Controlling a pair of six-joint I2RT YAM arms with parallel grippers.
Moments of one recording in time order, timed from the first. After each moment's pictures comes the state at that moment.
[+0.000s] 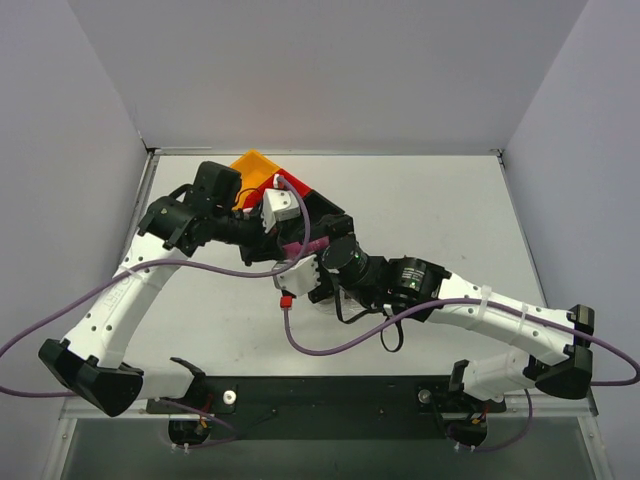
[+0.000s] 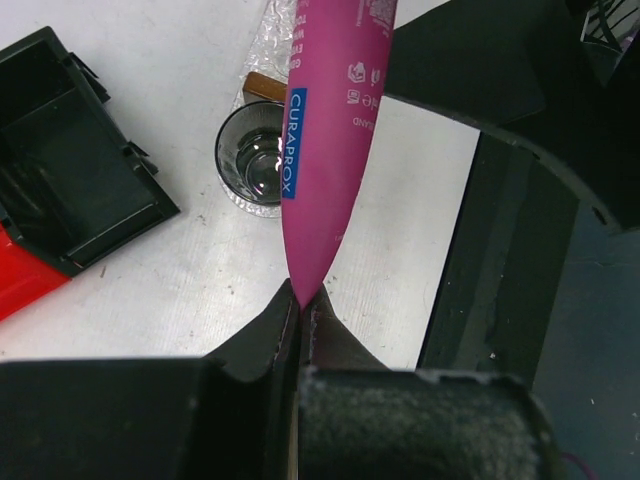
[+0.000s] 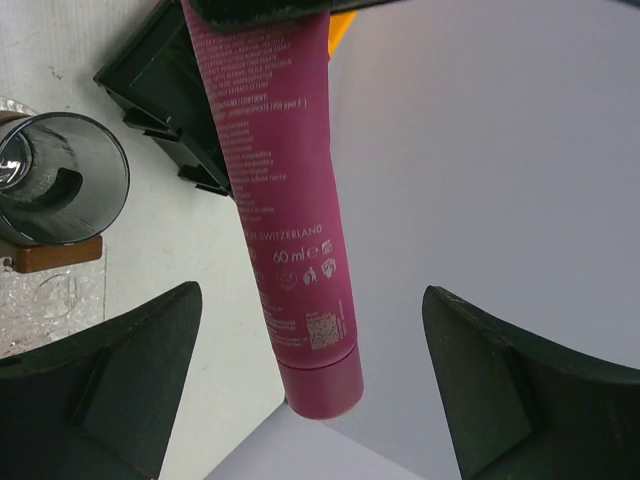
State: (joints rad) left arm -0.50 1.30 1.53 -1.08 0.64 0.47; right arm 1.19 1.30 1.32 -0.58 0.51 -1.08
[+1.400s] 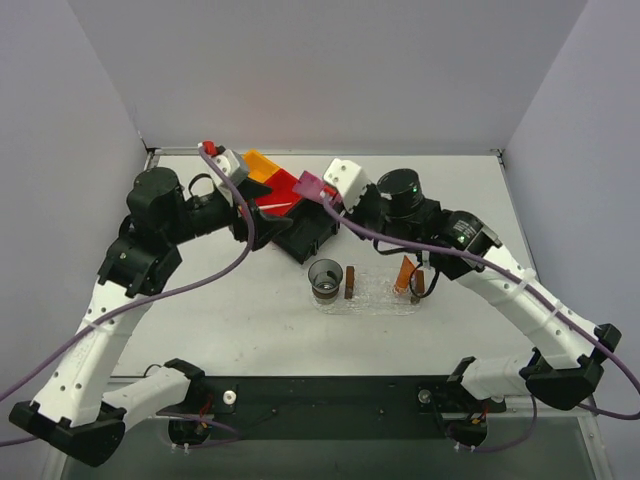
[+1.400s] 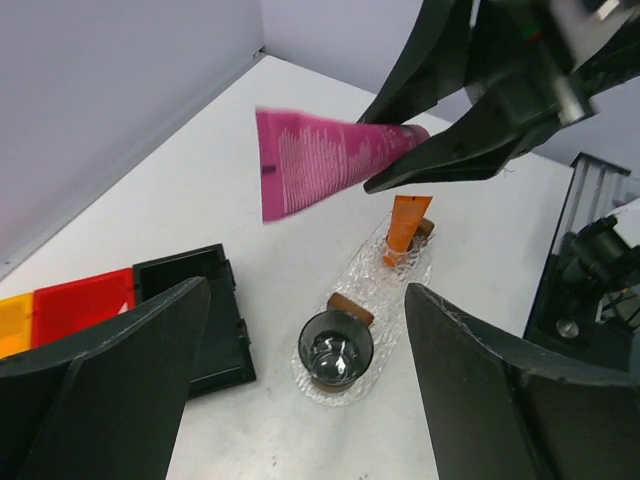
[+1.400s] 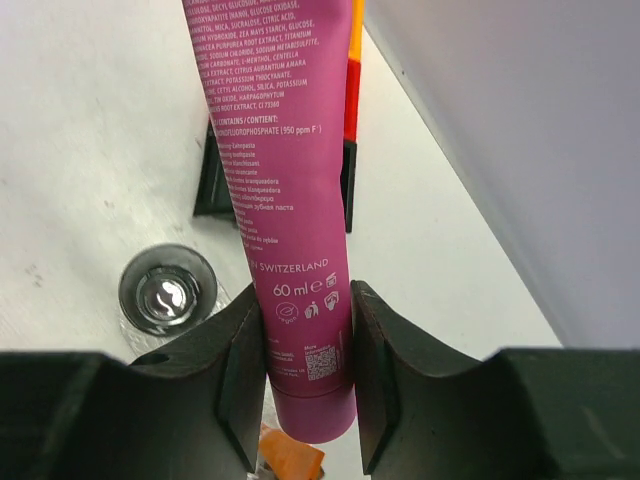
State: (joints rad) left arm -0.43 1.02 1.36 -0.44 0.60 0.04; right arm 0.87 1.30 1.51 -0.67 0.16 -0.47
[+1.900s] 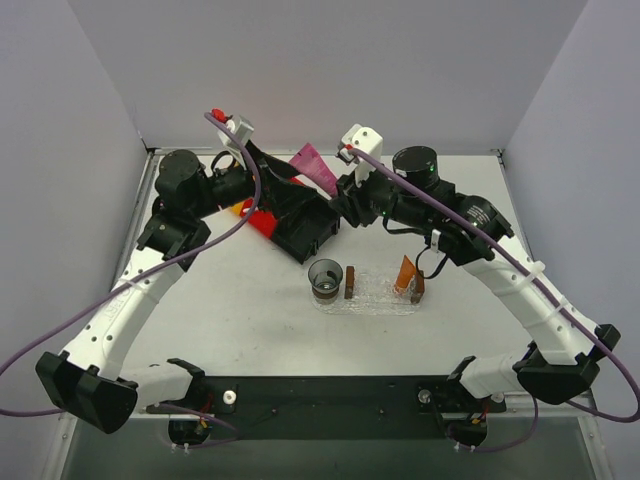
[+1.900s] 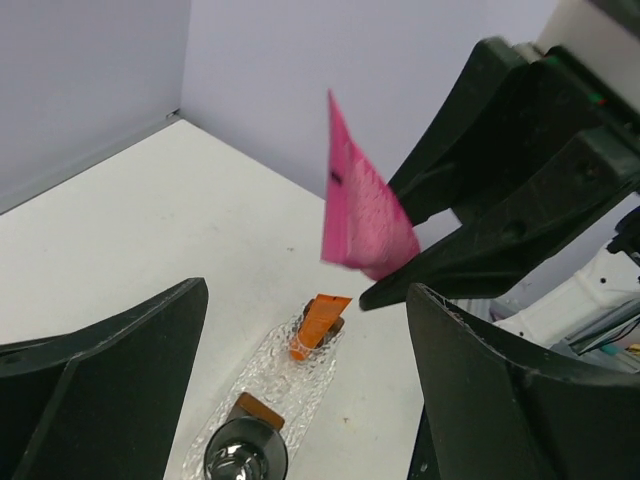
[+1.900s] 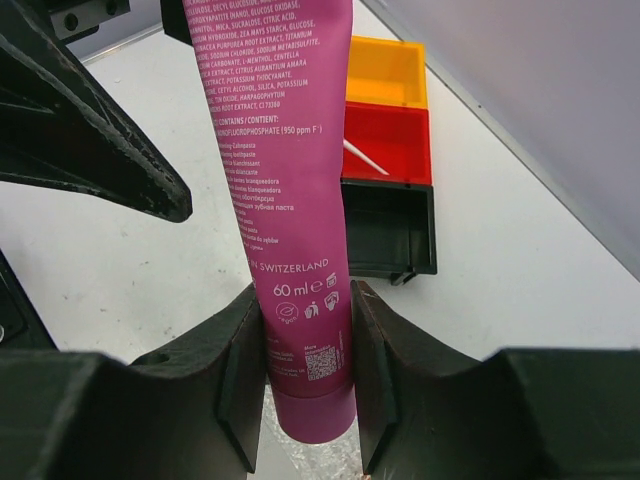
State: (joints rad) left arm -0.43 1.20 1.30 0.01 0.69 -0.42; right arm 0.79 1.34 1.69 -0.67 -0.05 -0.14
